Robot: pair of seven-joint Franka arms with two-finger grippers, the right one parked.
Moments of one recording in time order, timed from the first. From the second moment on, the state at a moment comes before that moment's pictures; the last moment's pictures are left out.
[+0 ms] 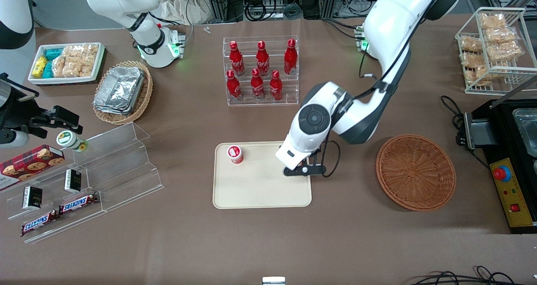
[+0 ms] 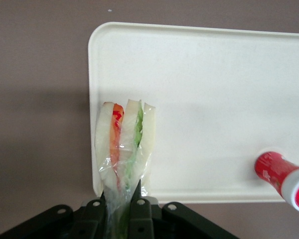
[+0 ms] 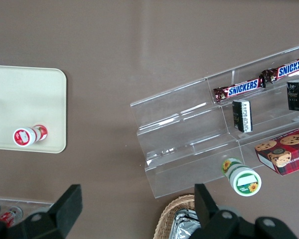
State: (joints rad) arm -0.41 0.71 -0.29 -1.37 0.10 2.06 -0.74
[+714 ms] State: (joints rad) arm -0.40 0.84 -0.29 -1.37 0.22 2.21 -0.74
